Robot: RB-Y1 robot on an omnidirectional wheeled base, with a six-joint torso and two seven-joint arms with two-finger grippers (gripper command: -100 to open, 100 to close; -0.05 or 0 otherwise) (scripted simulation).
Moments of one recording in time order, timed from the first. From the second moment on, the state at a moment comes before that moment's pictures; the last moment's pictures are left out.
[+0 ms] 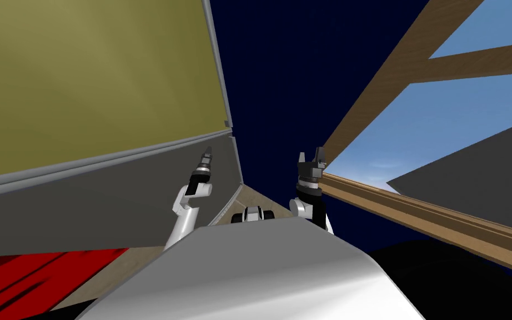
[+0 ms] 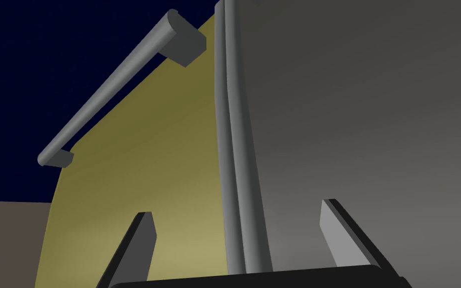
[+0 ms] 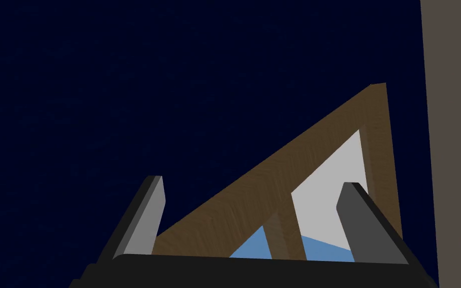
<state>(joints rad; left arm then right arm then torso) -0.01 0.21 0.14 -1.92 -0.03 -0.06 -0.35 0.48 0.05 0.01 -2.39 -0.06 -0.48 0.07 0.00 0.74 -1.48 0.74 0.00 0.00</state>
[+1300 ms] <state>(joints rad) -0.38 0.28 0.18 -1.66 -0.05 0.16 -0.50 0.48 0.05 0.01 -2.39 -0.06 -0.48 0.07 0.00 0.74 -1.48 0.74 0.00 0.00</state>
